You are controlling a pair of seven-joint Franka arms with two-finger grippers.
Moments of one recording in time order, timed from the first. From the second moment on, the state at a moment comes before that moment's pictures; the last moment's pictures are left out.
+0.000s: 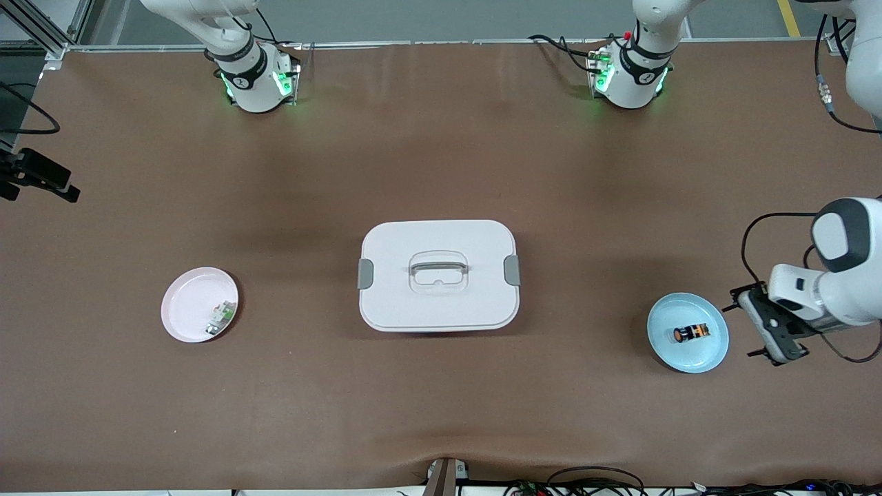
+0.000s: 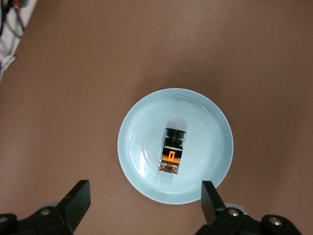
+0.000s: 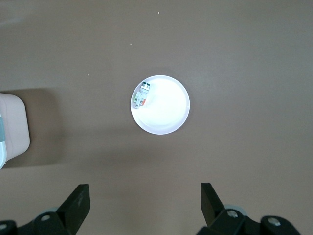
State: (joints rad) left arm 0.62 0.66 -0.64 -1.47 0.24 2.09 1.15; right arm 0.00 0.01 -0.10 -1.54 0.03 1.59 -0.05
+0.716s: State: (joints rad) left arm 0.61 0.53 -0.69 -1.41 0.22 1.91 0.50; right arm 0.00 0.01 -0.10 -1.54 0.03 1.57 -0.05
